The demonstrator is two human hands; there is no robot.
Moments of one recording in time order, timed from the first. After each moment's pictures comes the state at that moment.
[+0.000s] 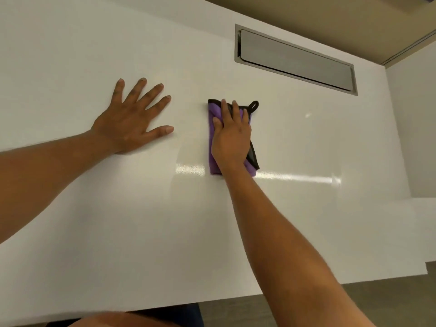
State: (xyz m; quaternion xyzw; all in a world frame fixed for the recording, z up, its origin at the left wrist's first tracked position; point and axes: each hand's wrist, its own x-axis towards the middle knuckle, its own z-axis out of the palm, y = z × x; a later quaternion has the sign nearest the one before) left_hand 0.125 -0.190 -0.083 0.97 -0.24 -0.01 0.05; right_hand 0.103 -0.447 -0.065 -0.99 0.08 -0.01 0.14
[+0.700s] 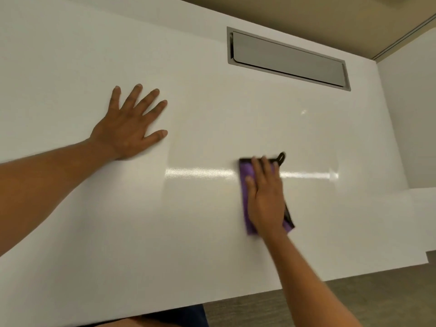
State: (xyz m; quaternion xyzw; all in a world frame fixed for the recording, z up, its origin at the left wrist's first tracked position) left_hand 0.122 -0.187 -0.089 0.97 -0.23 -0.01 0.04; right_hand -0.035 -0.534 -0.060 -0.99 0.09 0.01 0.13
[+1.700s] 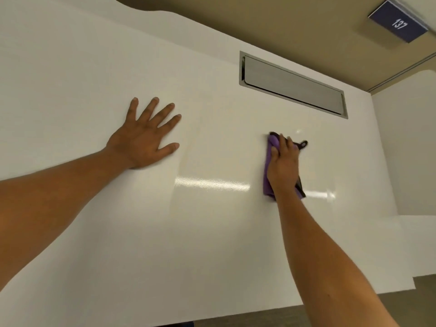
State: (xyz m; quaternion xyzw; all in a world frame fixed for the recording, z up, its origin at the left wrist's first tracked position) left_hand 0.122 -0.187 -0.089 0.97 -0.23 0.02 0.00; right_hand 0.102 -0.575 -0.061 -0.97 0.18 -0.04 0.17
